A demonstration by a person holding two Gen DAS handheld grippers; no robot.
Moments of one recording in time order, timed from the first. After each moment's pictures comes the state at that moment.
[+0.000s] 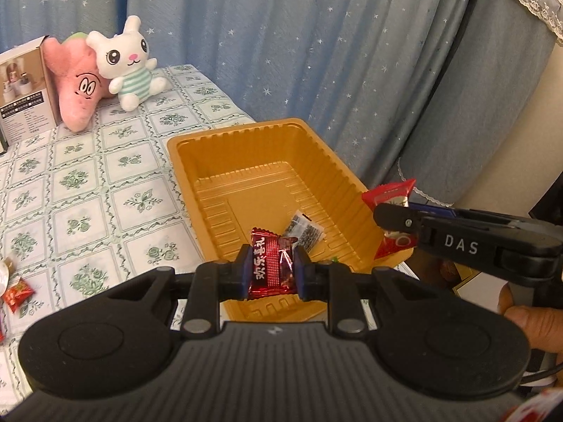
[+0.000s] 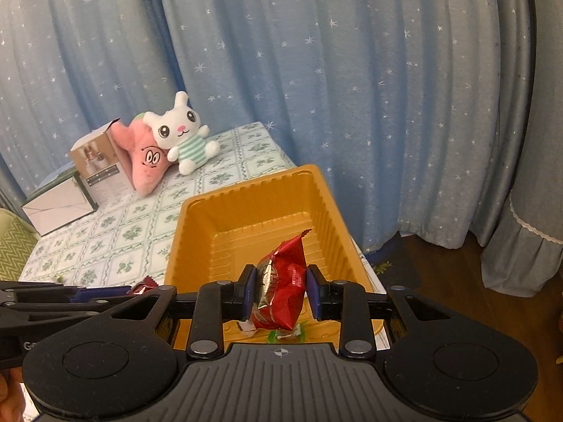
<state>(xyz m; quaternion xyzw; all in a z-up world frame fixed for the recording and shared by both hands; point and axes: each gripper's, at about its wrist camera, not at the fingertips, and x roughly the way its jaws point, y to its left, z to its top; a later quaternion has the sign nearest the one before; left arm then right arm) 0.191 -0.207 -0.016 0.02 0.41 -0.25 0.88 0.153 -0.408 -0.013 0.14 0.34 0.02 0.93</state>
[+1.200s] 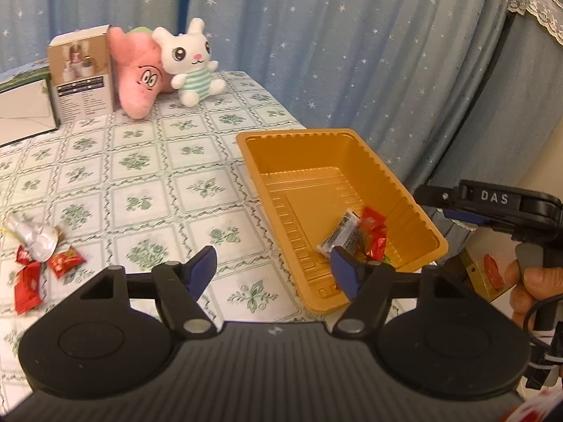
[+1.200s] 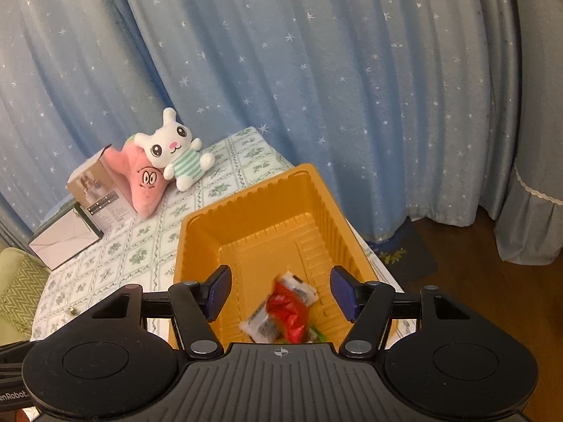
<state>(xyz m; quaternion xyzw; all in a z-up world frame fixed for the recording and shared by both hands) 0.164 -0.141 -0.011 -0.02 0.39 -0.19 0.90 0.160 -0.421 -0.017 0.20 0.33 0.01 0.92</state>
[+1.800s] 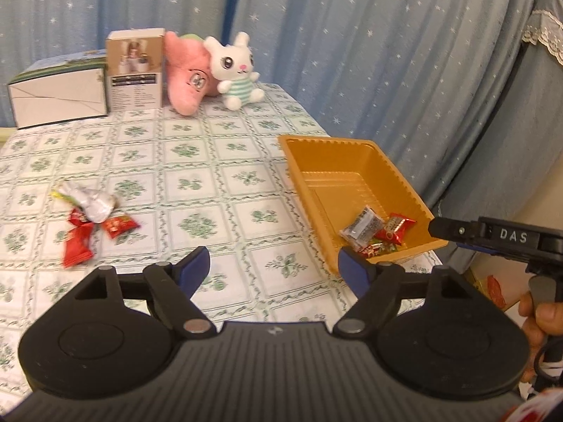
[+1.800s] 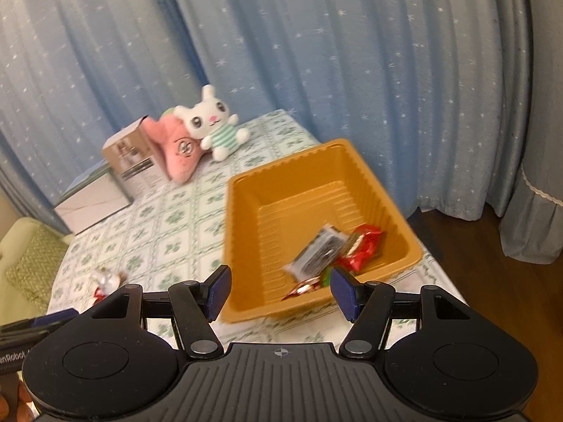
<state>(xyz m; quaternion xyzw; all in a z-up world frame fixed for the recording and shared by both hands) 0.101 -0.082 0.010 -0.05 0.37 -0.14 0.91 0.095 -0.364 0.005 0.18 0.35 0.05 0.92</state>
